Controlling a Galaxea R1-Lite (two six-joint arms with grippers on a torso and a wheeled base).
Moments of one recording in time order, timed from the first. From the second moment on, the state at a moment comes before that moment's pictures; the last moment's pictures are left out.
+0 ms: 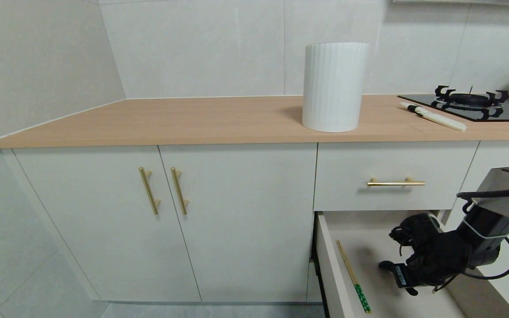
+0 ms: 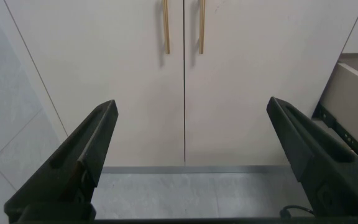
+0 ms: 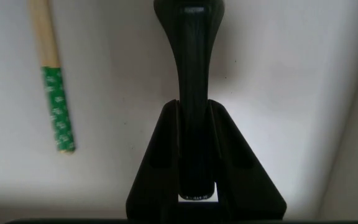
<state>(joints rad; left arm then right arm) 0.00 0.00 0.00 0.00 -0.01 0.00 0.10 2.31 -0.83 -0.30 -0.05 0.04</state>
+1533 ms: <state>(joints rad) 0.00 0.00 0.00 0.00 -0.01 0.01 0.10 2.13 -0.75 -0.32 -0.04 0.08</state>
